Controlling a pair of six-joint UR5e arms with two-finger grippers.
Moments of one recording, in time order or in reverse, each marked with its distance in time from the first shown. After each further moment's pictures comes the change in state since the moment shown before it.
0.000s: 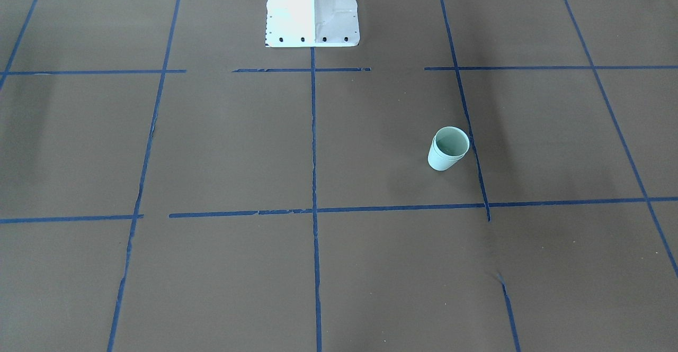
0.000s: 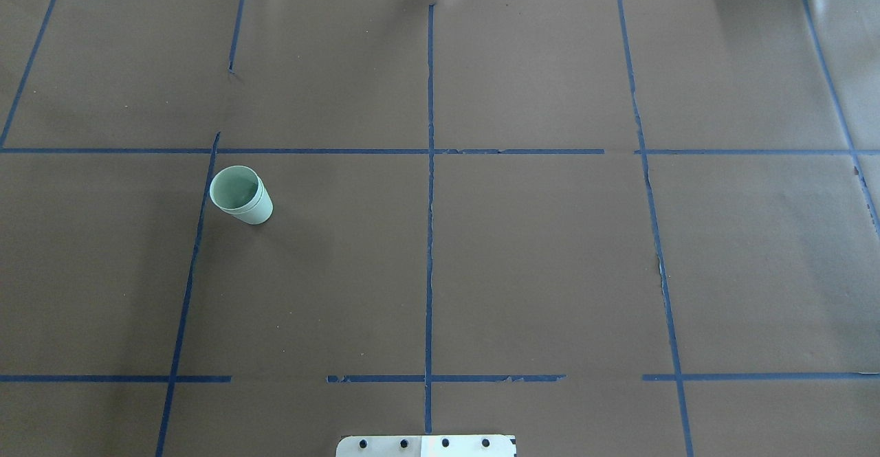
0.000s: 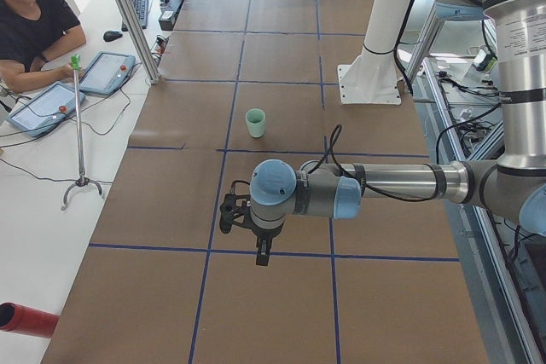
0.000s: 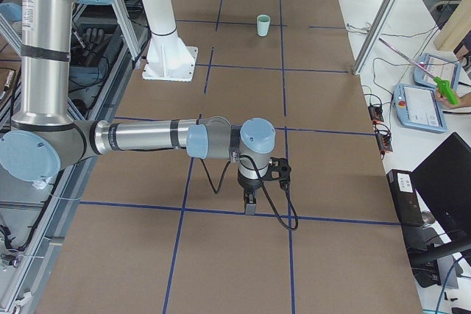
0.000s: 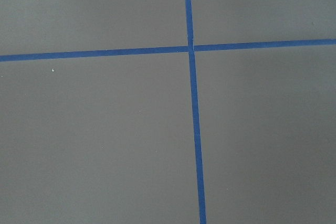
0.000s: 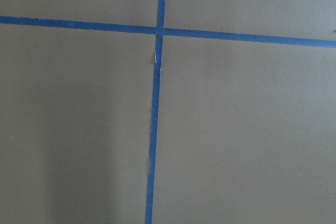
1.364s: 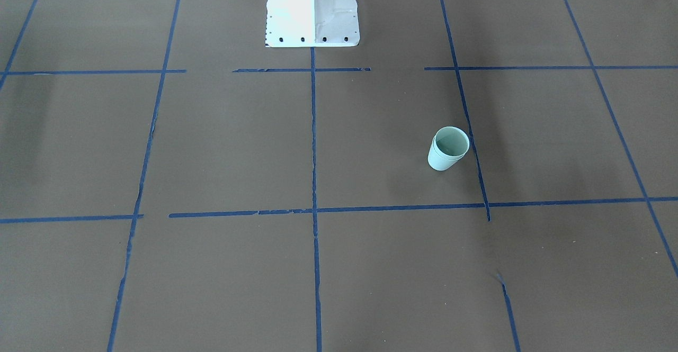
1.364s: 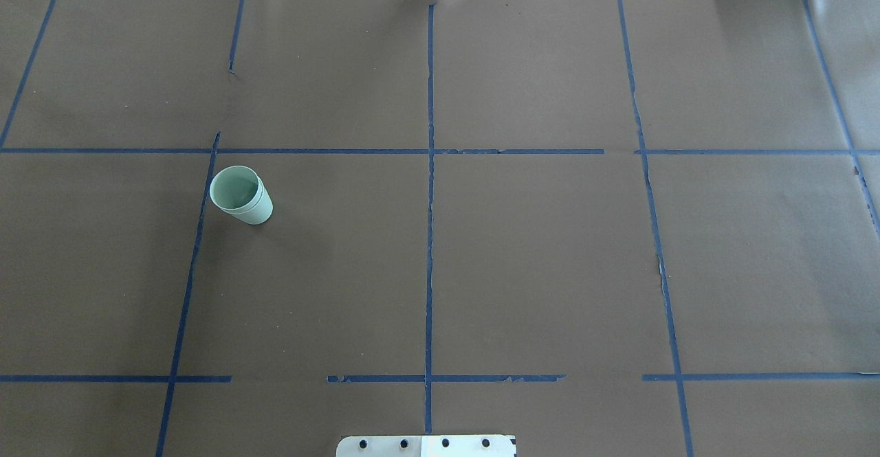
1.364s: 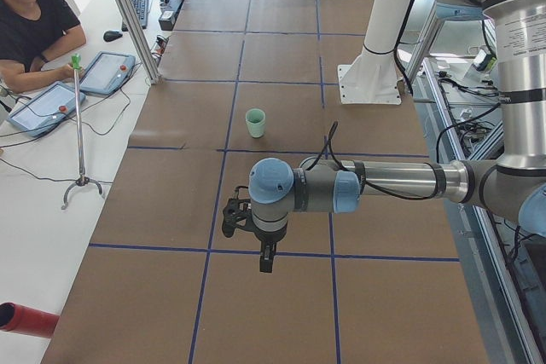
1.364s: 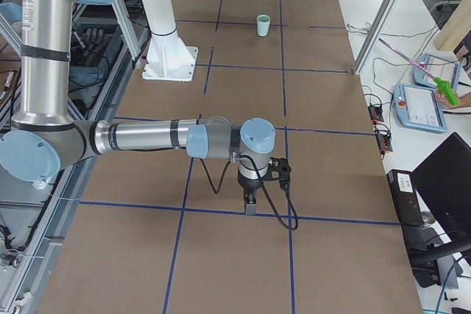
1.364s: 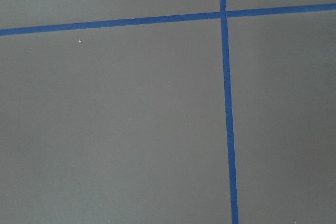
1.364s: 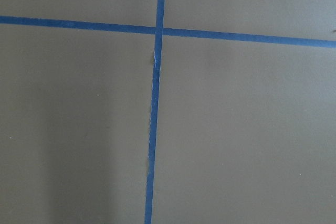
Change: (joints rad) left arm 0.009 -0.001 -0.023 0.105 0.067 0.100; right arm 0.000 0.000 0.000 0.000 -0.001 0.000
